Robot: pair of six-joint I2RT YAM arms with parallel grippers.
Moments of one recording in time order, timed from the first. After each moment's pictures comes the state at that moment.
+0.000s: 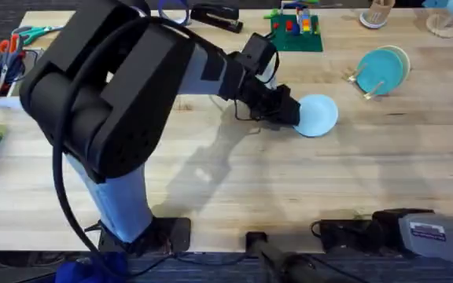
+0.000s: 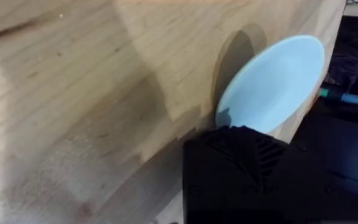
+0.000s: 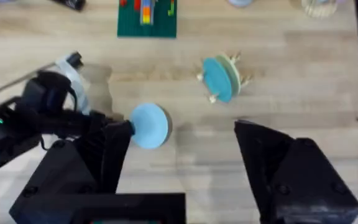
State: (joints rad) left arm -0.61 2.00 1.13 -0.16 0.77 -0.59; right arm 0.06 1.43 2.29 -1.71 0.10 0.08
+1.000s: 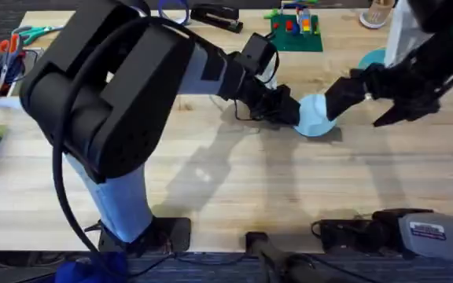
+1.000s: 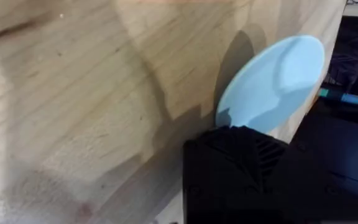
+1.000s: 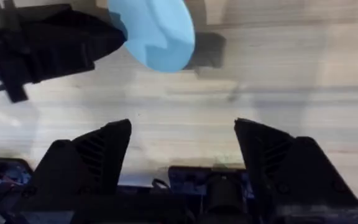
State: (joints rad) left arm -0.61 2.00 1.13 -0.16 0.77 -0.59; right arm 0.06 1.43 1.26 -1.38 -0.11 0.17
